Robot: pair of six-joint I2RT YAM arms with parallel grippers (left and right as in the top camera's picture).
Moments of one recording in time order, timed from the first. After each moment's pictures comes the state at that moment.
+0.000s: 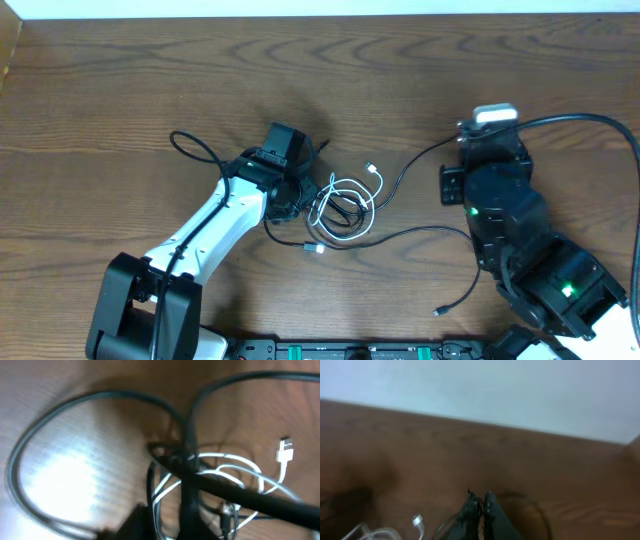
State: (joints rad) left arm -0.40 1.59 0.95 -0.64 0.18 -1.03; right arm 0.69 0.97 1.08 -0.62 0.61 0.19
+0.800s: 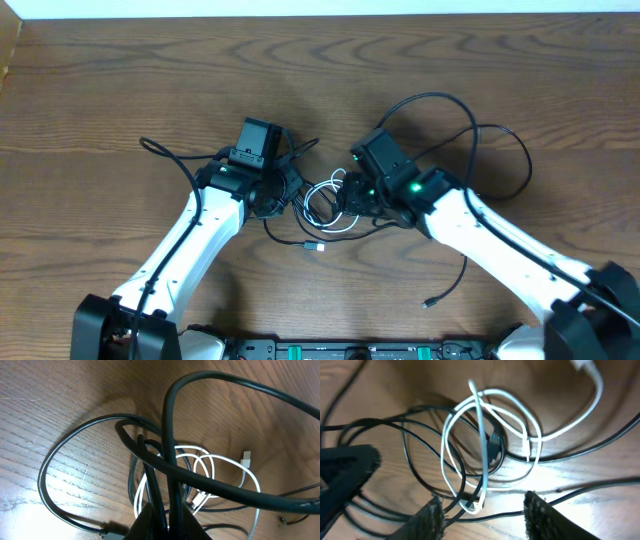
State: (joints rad) left arm -0.33 1.45 0.95 -0.67 0.19 -0.98; right arm 0.69 1.59 1.08 -0.58 -0.18 0.88
